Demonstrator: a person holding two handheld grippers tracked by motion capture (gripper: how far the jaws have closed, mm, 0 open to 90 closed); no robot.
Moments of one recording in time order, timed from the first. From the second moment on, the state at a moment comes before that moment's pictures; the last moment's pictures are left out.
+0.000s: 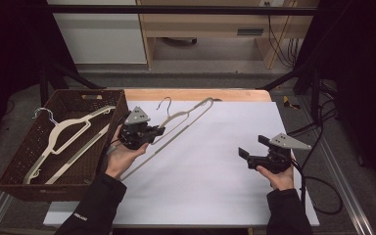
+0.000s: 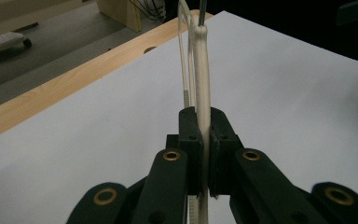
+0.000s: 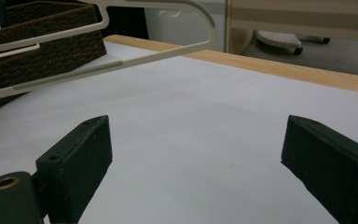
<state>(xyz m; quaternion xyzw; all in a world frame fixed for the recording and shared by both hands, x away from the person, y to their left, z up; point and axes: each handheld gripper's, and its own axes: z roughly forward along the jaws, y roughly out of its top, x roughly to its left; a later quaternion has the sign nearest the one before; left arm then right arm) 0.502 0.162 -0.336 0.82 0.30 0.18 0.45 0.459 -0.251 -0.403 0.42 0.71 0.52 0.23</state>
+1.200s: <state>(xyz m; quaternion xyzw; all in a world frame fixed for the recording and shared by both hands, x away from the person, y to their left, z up) 0.472 0.281 -0.249 0.80 0.28 0.22 0.48 0.432 -0.264 -0.403 0.43 0.70 0.51 0.26</state>
